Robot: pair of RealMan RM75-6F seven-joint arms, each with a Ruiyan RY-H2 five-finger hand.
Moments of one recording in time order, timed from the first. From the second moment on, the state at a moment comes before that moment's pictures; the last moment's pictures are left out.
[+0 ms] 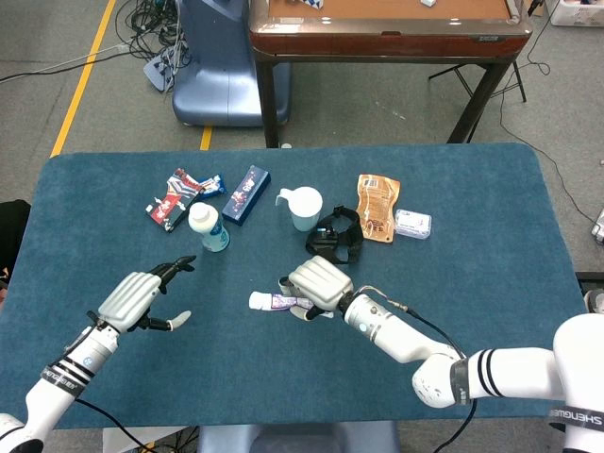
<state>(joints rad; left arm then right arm) -0.56 -1.03 -0.07 -1.86 1.40 1.05 -0.26 1.07 -1.39 0.07 -1.73 -1.05 0.83 -0.21</state>
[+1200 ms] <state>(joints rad) -0.55 -1.33 -0.13 -1.62 1.55 1.22 -0.46 1.01 -1.91 0.27 -1.37 -1.26 0.85 0.20</state>
